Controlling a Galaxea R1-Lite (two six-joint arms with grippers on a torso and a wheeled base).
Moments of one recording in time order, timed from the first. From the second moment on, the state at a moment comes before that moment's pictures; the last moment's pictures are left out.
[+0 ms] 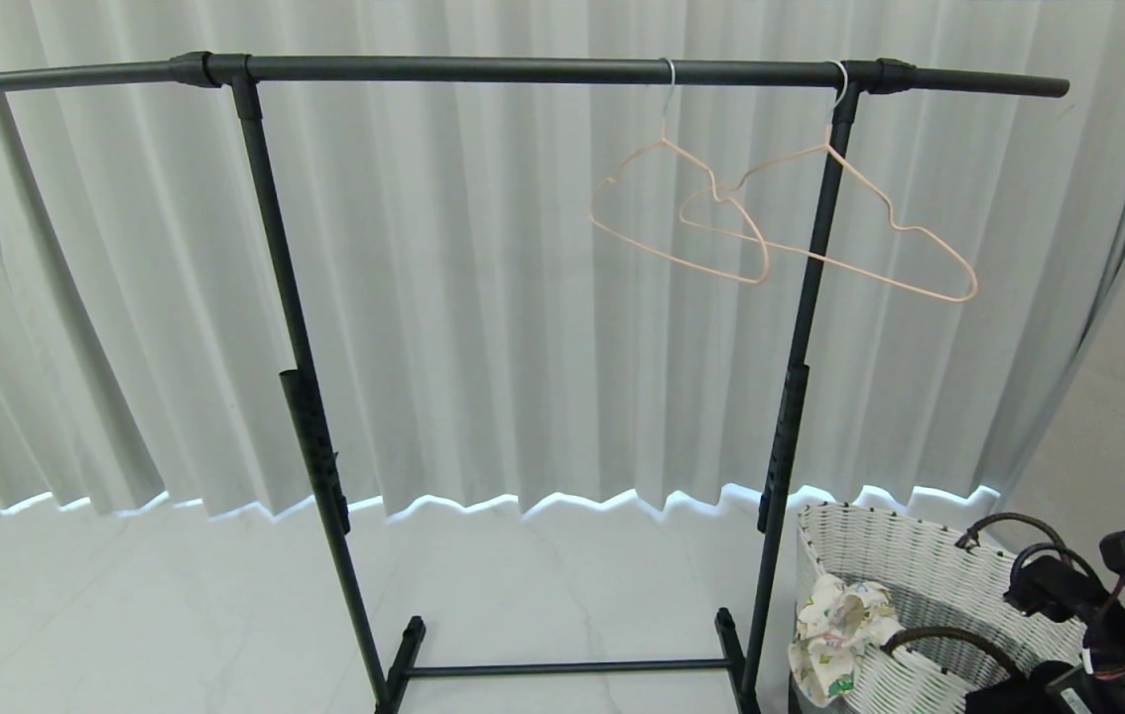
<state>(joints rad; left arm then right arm) 0.00 0.00 0.00 -0.01 -0.01 0.00 -0.06 1.76 -0.29 -0.45 -0.20 -0.47</state>
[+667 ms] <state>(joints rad) 0.00 0.00 0.00 -0.01 -0.01 0.00 0.07 1.40 -1.12 0.57 -0.13 -0.48</state>
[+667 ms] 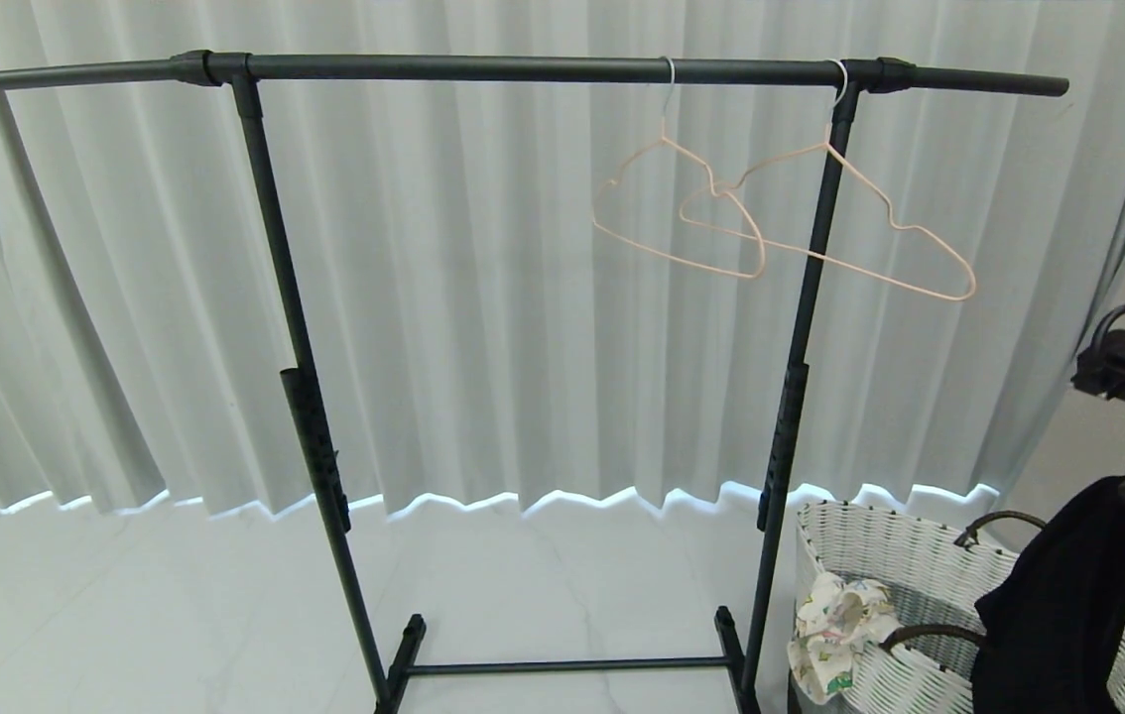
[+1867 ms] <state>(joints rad) 0.00 0.00 0.00 0.00 -0.03 0.12 0.53 1.38 -1.41 0.76 -0.13 -0.29</state>
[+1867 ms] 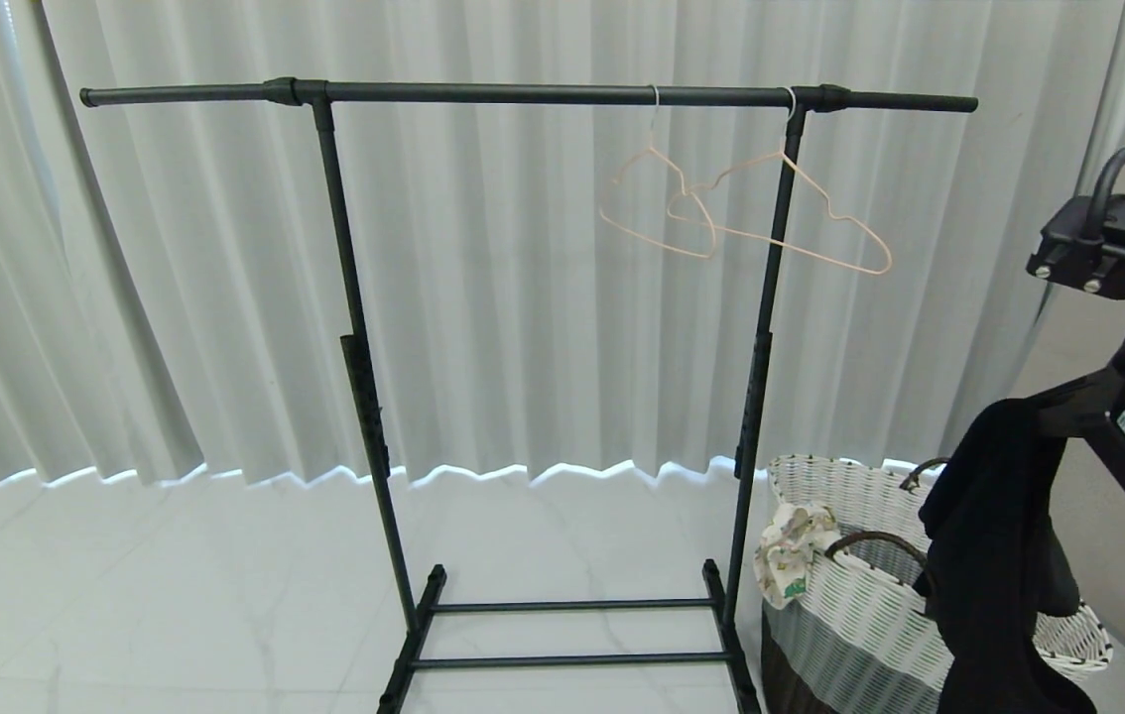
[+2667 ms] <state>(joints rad) -0.08 0.52 -0.55 -0.01 -0.33 0.00 0.62 1.57 -1.55 0.60 -0.03 -0.24</state>
